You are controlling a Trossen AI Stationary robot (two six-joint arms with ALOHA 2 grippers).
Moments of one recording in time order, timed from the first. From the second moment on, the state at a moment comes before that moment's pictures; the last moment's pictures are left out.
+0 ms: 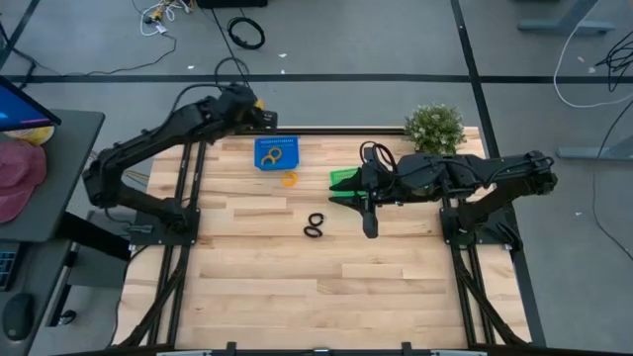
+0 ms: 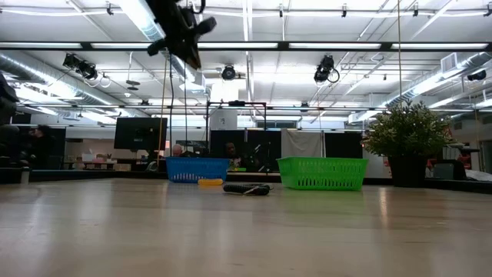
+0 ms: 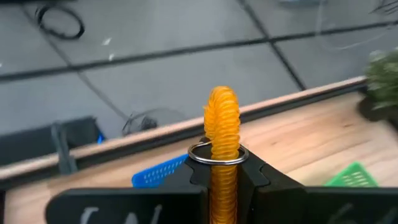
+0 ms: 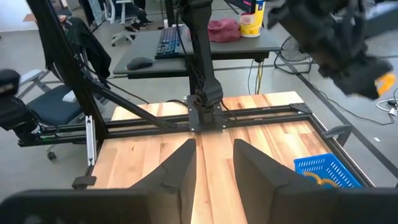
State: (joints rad) left arm 0.53 1.35 1.39 -0.74 -0.43 -0.58; right arm 0.23 1.40 1.61 -0.51 0.25 0.14
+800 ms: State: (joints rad) left arm 0.66 1.79 1.39 -0.84 -0.10 -0.53; right arm 0.23 1.40 1.61 -0.51 0.25 0.16
